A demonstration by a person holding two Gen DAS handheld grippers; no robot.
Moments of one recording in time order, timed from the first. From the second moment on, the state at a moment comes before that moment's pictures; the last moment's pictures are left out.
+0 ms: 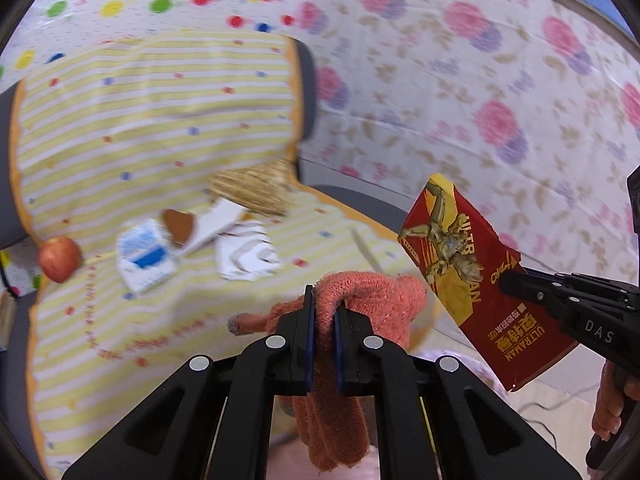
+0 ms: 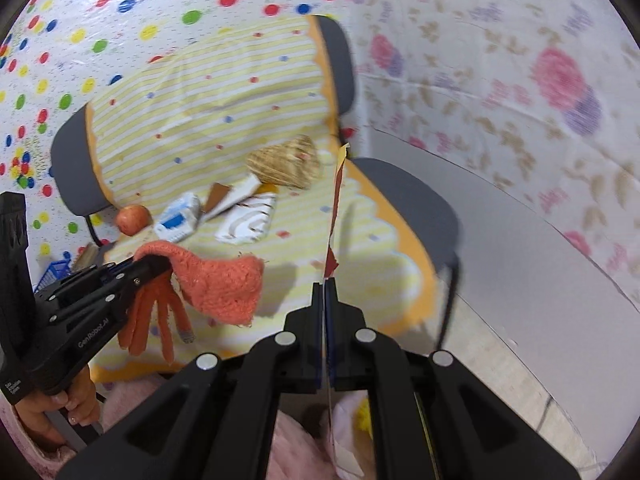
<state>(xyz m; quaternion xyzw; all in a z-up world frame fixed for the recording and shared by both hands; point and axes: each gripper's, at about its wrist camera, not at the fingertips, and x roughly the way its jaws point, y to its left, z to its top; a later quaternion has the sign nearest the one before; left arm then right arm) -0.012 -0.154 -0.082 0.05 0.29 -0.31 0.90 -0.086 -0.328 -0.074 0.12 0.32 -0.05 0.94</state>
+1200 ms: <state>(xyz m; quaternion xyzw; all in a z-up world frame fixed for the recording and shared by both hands) -0.060 -0.294 -0.147 0.11 0.37 -0.44 0.81 -0.183 -0.421 -0.145 0.21 0.36 -0.17 0.90</state>
